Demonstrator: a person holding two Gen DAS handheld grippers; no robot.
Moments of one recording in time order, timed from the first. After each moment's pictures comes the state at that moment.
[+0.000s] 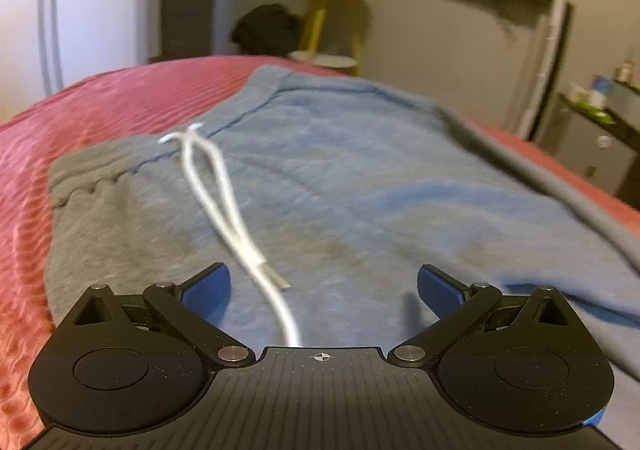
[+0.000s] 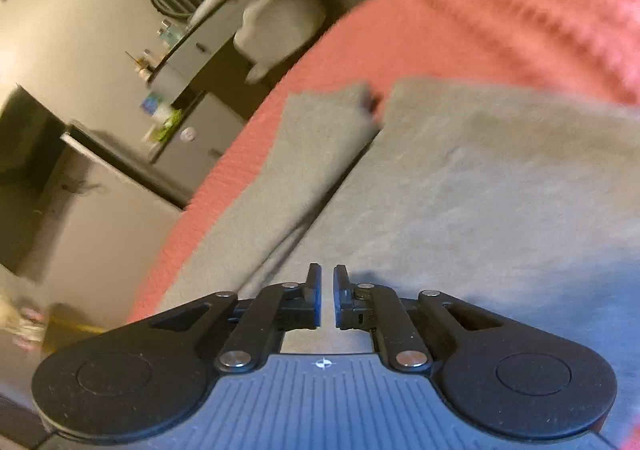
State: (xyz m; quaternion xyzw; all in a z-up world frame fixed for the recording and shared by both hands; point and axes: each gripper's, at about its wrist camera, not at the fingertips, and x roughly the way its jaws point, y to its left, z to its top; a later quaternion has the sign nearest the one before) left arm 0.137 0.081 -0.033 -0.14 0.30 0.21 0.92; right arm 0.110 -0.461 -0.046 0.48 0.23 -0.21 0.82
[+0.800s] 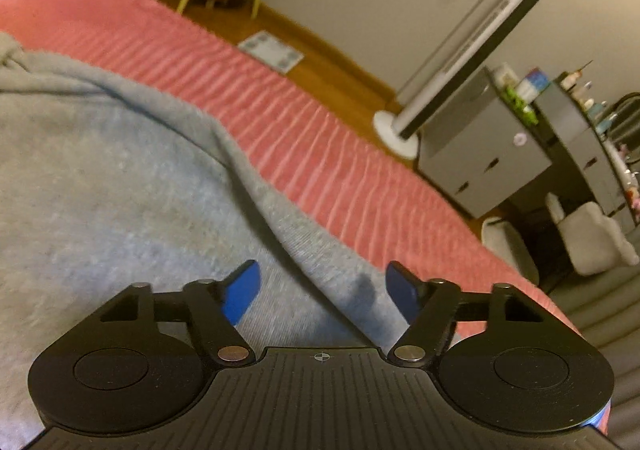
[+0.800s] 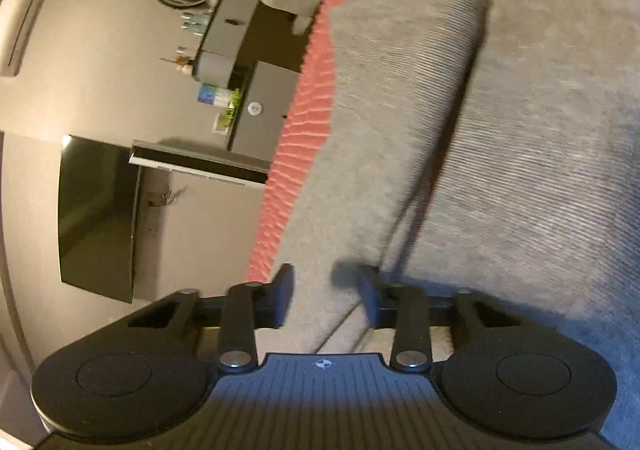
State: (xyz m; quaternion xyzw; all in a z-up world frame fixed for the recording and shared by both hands) left arm 0.391 0.080 -0.023 -0.30 0.40 0.05 0.86; right arm 0.189 -0.475 -0.104 0.61 0.21 -0.07 0.76
